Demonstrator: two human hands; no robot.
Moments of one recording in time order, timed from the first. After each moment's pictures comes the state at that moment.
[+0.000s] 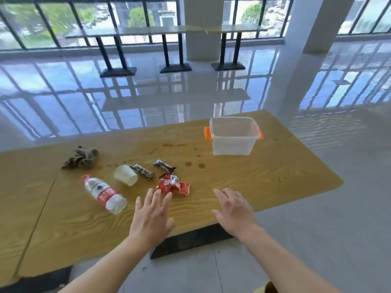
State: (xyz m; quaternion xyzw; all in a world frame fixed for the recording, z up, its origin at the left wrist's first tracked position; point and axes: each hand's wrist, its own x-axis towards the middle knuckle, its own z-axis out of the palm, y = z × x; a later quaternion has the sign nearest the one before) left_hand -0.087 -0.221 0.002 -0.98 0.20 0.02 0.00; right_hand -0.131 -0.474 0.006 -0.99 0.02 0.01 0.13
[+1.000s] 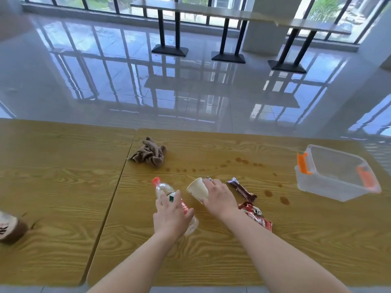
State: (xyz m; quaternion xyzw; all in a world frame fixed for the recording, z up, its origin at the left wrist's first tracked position) left_hand 0.056 -0.035 -0.045 -0.97 -0.11 0.12 -0.20; right_hand 0.107 -0.191 -0.017 -0.98 -0.06 0.13 0.16
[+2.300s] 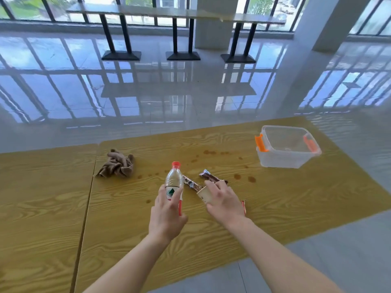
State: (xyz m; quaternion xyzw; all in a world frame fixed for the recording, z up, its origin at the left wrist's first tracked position) left_hand 0.050 -0.063 -0.021 -0.96 0.09 0.06 -0.25; right_hand 0.038 -0.252 0.003 -0.98 0.05 0.04 0.19
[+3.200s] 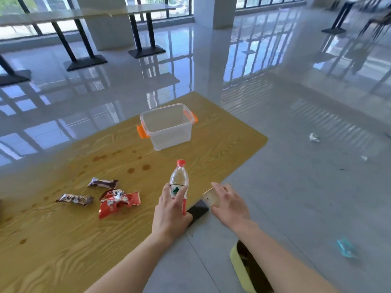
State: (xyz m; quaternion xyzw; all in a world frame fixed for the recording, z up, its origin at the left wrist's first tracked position) left_hand -0.089 -0.368 -0.012 -0.91 0.31 0.12 -0.23; right_hand -0.192 -0.536 -0.010 -0.93 0.28 -0.01 0.22
